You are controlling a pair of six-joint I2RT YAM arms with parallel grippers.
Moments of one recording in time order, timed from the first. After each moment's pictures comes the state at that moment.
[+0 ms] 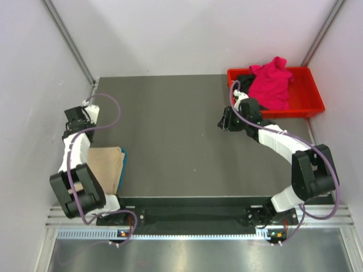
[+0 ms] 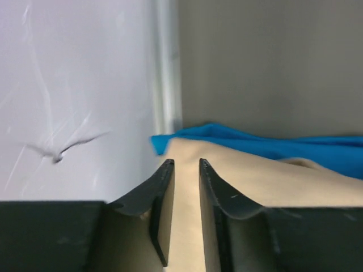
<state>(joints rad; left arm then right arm) 0.41 1.41 0.96 -0.37 -0.14 0.59 0.32 1.52 0.94 -0.07 -0.20 0.33</state>
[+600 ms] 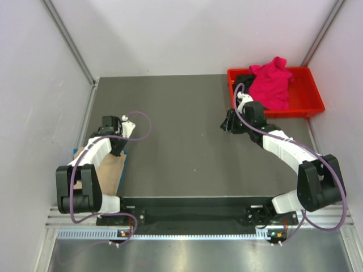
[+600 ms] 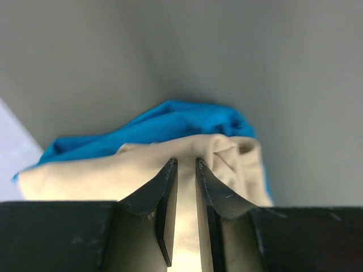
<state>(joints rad) 0.06 1.38 0.80 -0.52 -0.10 0.56 0.32 1.41 0.87 -0.07 -0.18 0.32</state>
